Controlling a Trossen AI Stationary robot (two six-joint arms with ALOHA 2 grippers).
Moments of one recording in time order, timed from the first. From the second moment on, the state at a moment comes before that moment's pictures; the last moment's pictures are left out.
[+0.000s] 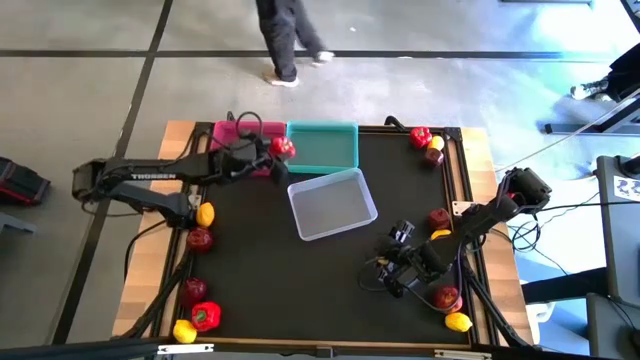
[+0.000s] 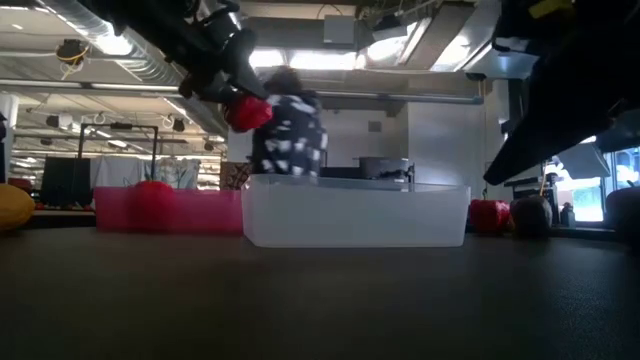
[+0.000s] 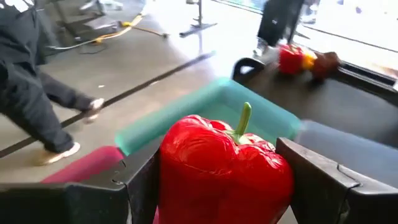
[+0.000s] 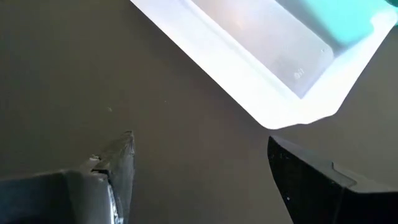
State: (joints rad) left arm 0.27 1.12 0.73 -0.04 -0.51 -0.26; right arm 0.63 1.59 0.93 -0.63 0.71 0.96
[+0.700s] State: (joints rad) left arm 0.60 1.39 0.73 0.21 -0.51 -0.22; right arm 0.63 1.59 0.89 -0.63 0.69 0.97
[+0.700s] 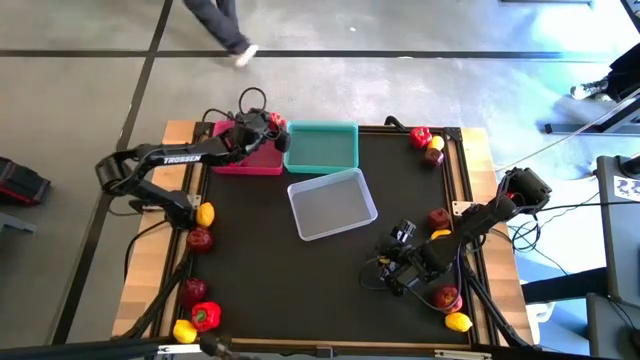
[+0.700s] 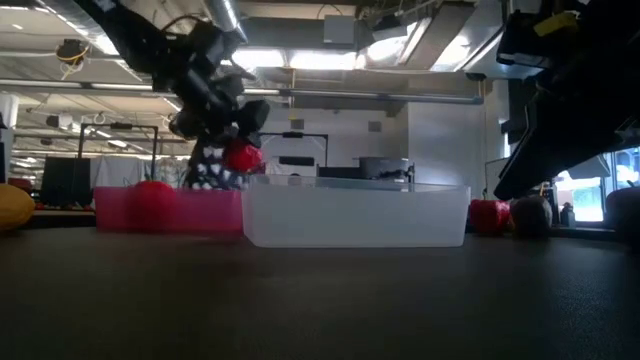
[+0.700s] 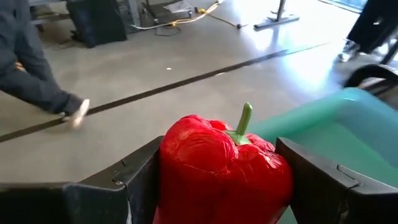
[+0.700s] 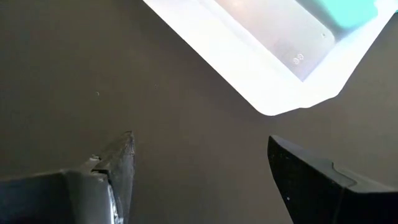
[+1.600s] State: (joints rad) left arm 0.70 1.60 0.46 0.82 -0.47 -0.30; right arm 0.62 1.59 0.90 -0.63 0.64 1.07
